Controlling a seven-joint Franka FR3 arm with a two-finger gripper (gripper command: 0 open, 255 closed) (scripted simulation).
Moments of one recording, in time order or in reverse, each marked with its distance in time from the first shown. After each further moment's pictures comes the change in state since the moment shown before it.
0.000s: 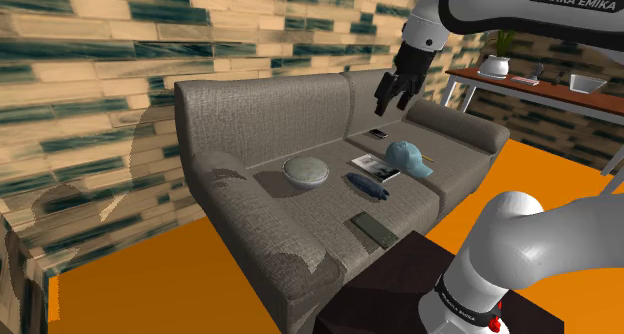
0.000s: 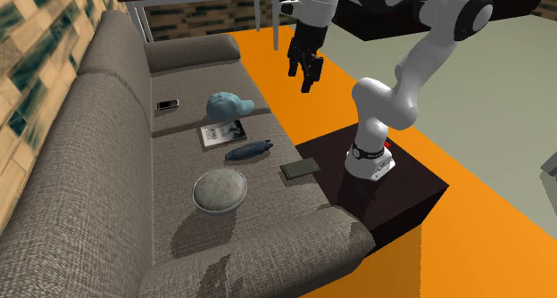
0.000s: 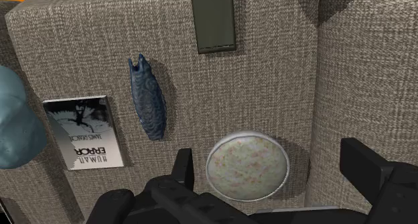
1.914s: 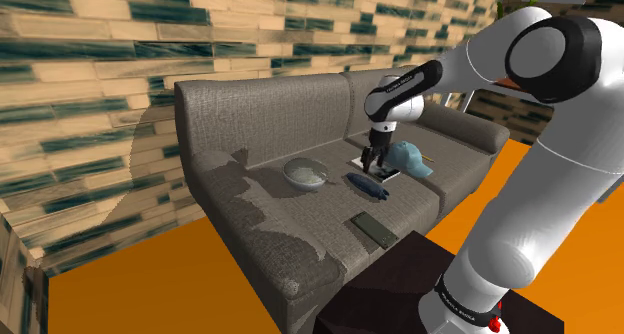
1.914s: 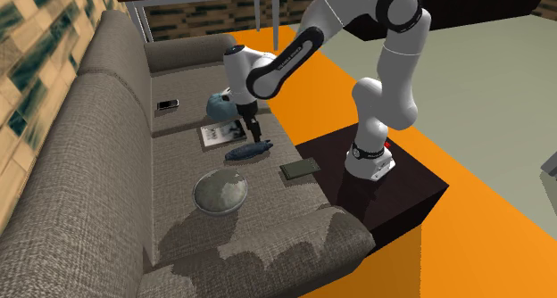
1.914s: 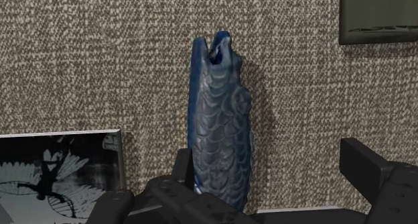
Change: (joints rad) arm -0.014 0.778 -0.429 -0.043 0.092 0.535 -0.526
